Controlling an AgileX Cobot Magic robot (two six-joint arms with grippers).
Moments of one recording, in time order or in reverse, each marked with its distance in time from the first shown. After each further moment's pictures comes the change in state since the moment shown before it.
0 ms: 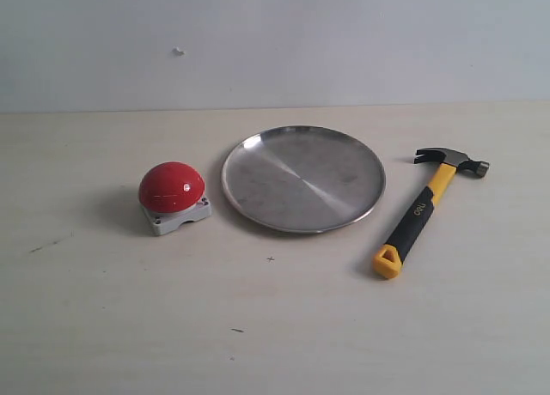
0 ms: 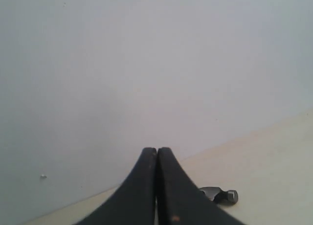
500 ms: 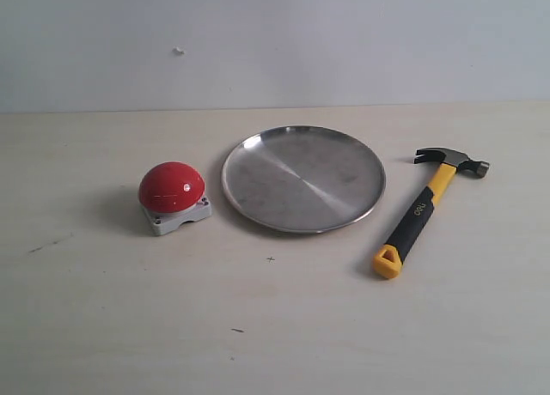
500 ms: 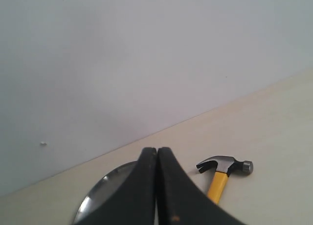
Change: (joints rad) left arm 0.000 0.000 0.000 0.000 0.000 0.000; right arm 0.000 0.519 -0.419 0.125 0.188 -0.077
